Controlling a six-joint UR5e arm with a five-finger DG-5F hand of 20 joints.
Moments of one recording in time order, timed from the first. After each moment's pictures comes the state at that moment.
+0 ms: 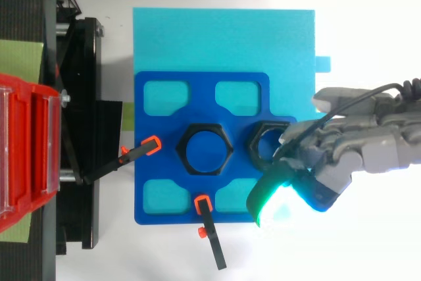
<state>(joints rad) 0.30 -1.86 -1.47 -3.01 -1.22 -0.45</state>
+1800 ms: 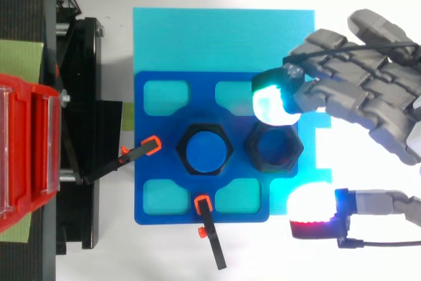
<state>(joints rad) 0.45 -1.96 -1.51 -2.83 -0.67 -1.14</state>
